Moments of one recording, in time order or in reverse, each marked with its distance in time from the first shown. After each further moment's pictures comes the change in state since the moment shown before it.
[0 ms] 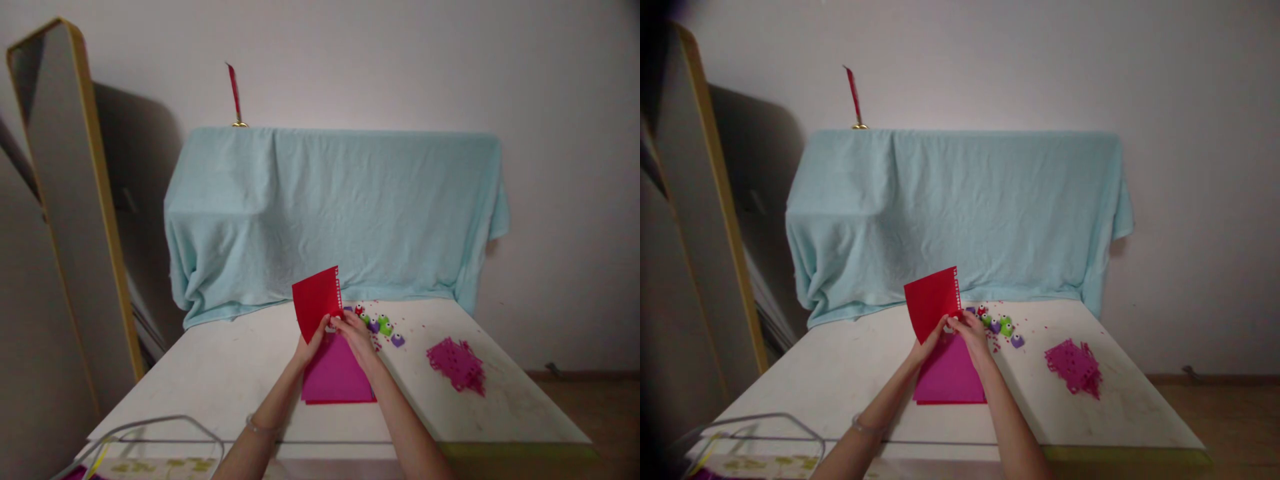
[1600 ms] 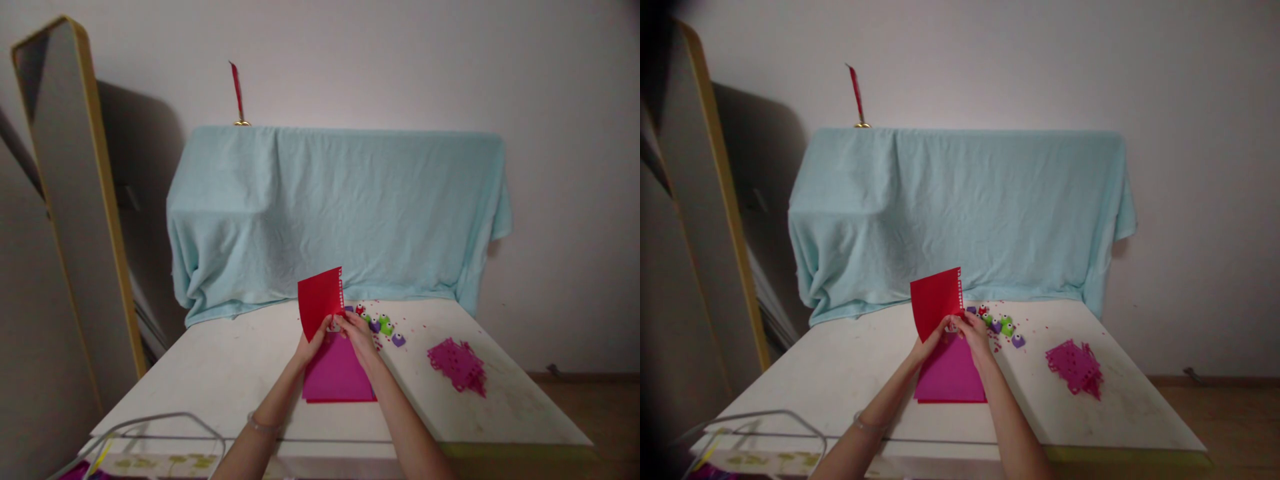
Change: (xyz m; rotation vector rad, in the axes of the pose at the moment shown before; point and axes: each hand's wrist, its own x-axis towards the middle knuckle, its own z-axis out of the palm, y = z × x) left_hand -0.004 0.009 0.000 0.044 -0.037 0.014; right_hand -0.001 -0.007 -0.001 -0.091 0.015 0.025
